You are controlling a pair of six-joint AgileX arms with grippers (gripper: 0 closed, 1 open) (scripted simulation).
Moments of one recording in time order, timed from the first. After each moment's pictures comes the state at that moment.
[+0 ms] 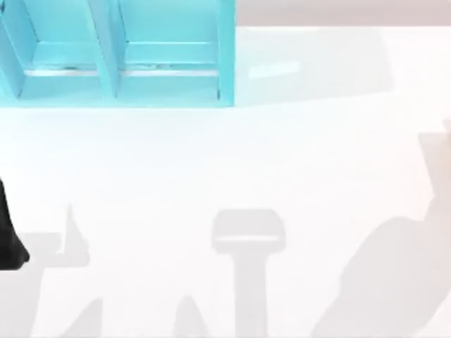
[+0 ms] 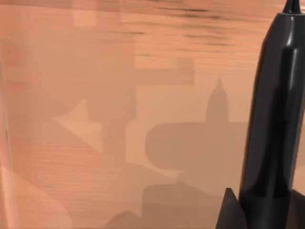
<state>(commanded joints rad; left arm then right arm) 0.00 0.00 0.00 0.00 0.00 0.00 -0.55 1.98 1.72 -1.28 -0.01 0.97</state>
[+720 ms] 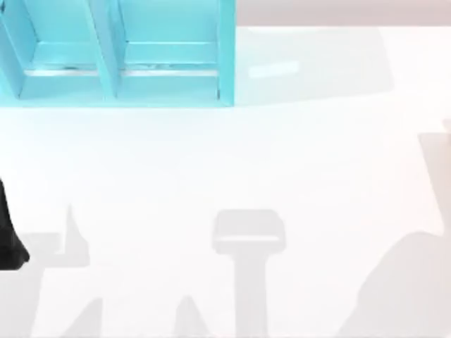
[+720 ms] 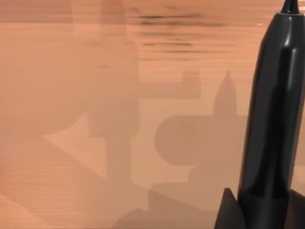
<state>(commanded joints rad) 0.00 0.00 0.00 0.00 0.00 0.00 -0.58 1.94 1.60 -1.23 0.00 0.99</state>
